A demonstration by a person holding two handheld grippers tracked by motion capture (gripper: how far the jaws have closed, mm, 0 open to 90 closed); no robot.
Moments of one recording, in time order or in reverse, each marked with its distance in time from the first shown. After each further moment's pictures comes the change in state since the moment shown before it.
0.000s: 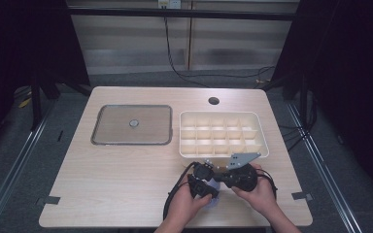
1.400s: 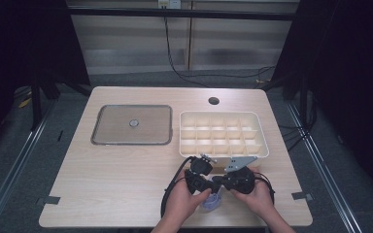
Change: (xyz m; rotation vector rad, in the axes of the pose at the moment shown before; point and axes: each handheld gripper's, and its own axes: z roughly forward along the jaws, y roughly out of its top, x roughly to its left) left arm -0.002 0.008 -0.019 -0.007 -0.028 -0.021; right arm -0.003 -0.017 0.014 0.030 -0.012 0.038
